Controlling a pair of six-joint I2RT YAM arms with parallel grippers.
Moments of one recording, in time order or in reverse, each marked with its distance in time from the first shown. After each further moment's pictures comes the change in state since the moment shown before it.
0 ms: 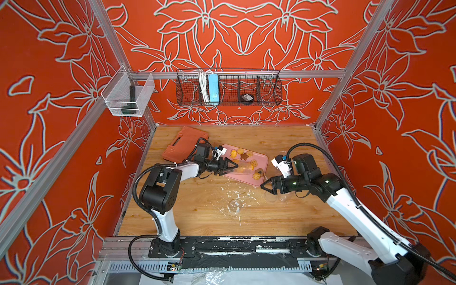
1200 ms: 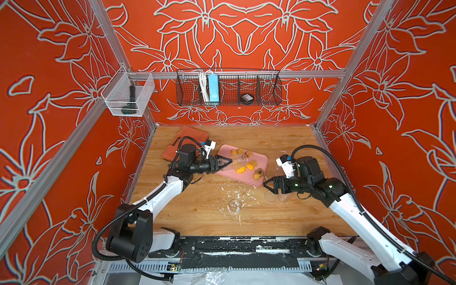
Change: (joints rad) left arm 0.018 -0.492 -0.200 0.059 -0.103 -0.152; right arm -0.005 -0.069 -0.050 0.045 0.134 0.032
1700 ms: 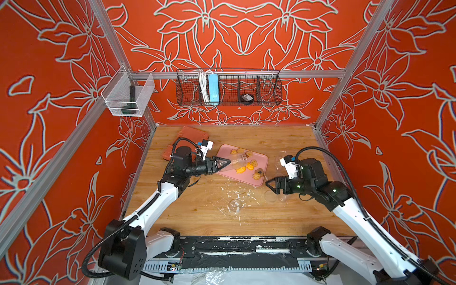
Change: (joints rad) left arm 0.000 -0.140 -0.037 -0.001 0.001 -0.035; right arm -0.002 -0.061 -0.018 0.000 0.052 0.037
